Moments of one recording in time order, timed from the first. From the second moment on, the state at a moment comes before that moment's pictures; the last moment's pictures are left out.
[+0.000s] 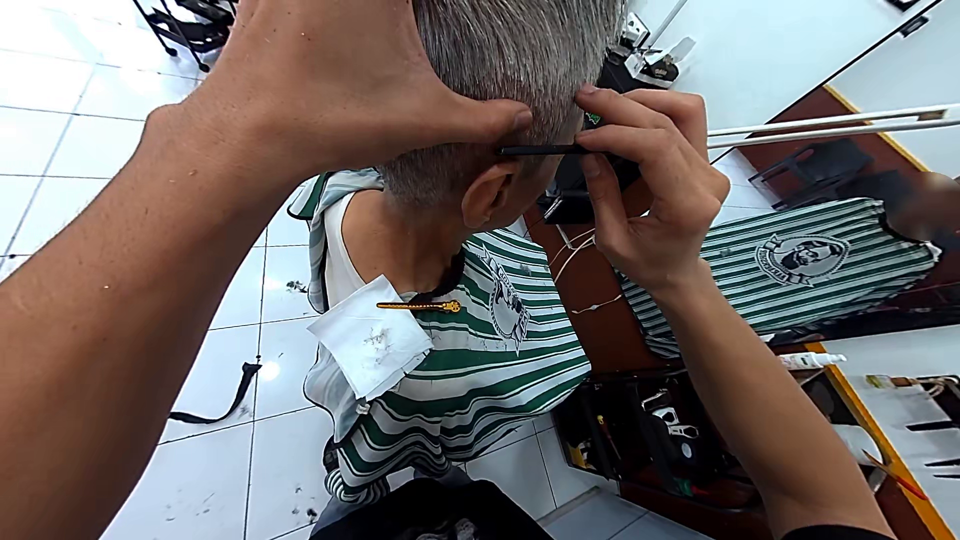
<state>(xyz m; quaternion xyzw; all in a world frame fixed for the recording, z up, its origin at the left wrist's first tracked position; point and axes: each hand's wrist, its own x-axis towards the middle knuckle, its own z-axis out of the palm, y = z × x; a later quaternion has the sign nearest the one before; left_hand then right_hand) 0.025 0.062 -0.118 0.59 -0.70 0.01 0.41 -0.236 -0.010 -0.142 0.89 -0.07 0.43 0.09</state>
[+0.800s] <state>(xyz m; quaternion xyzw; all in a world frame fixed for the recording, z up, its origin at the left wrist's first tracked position) 0.025 0.061 -0.118 0.58 -0.70 0.02 0.42 -0.235 -0.012 -0.131 0.90 -0.07 0.41 0.09</state>
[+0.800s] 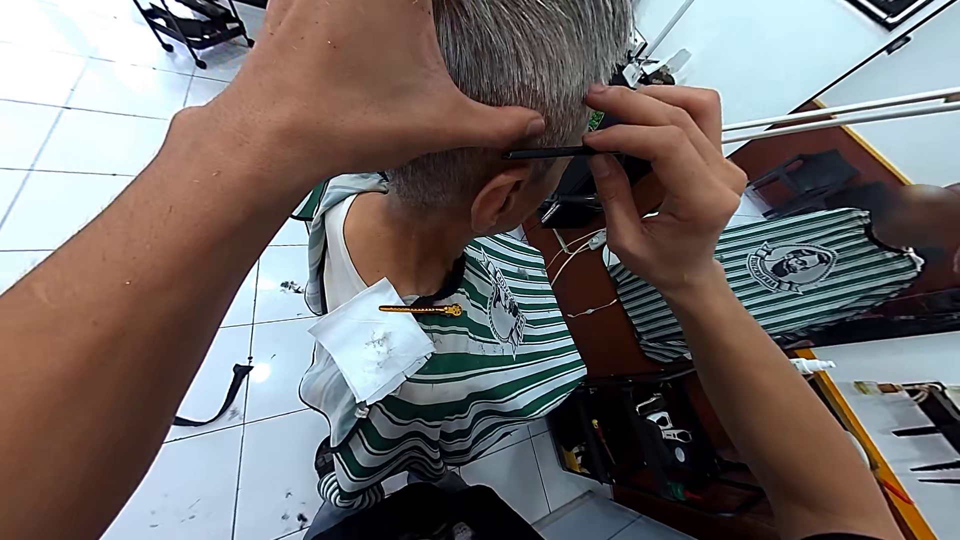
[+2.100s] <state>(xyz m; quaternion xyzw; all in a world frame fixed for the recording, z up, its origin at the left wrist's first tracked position) 0.024 0.061 -0.125 0.55 -0.71 0.03 0.44 -0.244 -0.012 -0.119 0.89 -0.05 0.44 0.02</state>
